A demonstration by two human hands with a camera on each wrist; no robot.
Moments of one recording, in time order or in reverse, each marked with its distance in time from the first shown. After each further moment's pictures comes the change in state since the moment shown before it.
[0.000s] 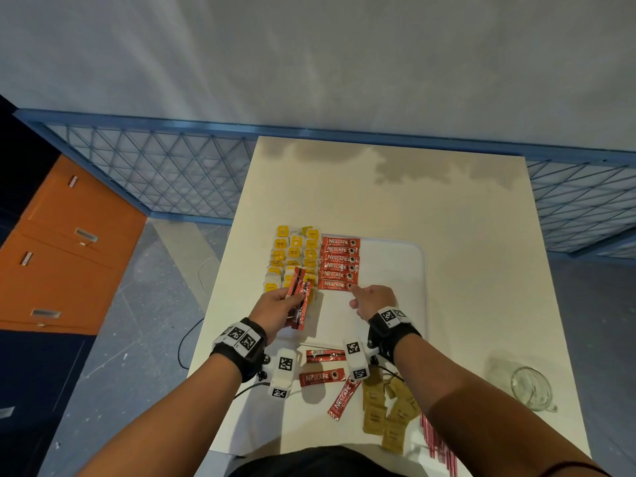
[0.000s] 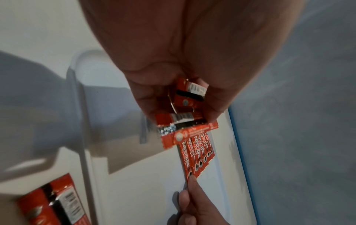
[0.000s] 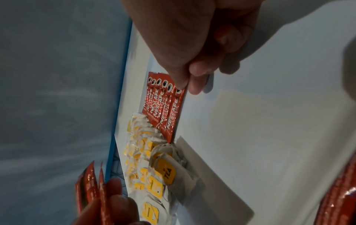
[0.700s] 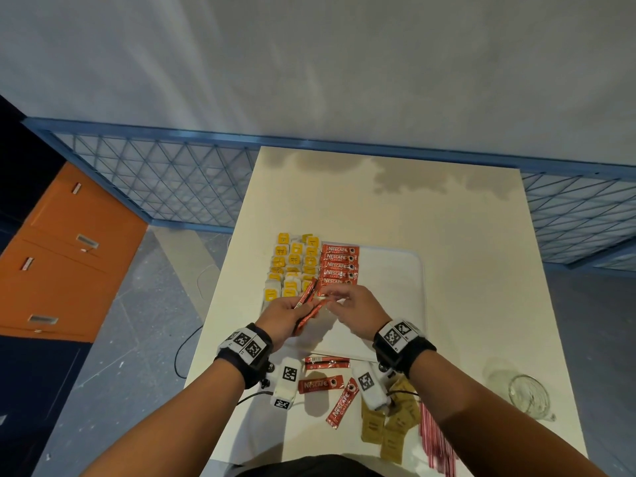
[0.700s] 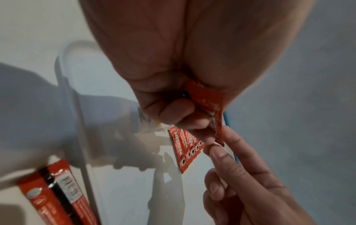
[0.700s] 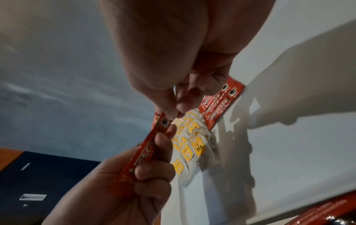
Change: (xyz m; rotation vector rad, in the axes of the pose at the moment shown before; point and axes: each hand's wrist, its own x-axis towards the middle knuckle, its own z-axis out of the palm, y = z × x) left_hand -0.007 0.001 0.011 0.065 -0.118 0.028; right_hand -0.036 -0.016 0.000 -0.037 -0.283 -0.628
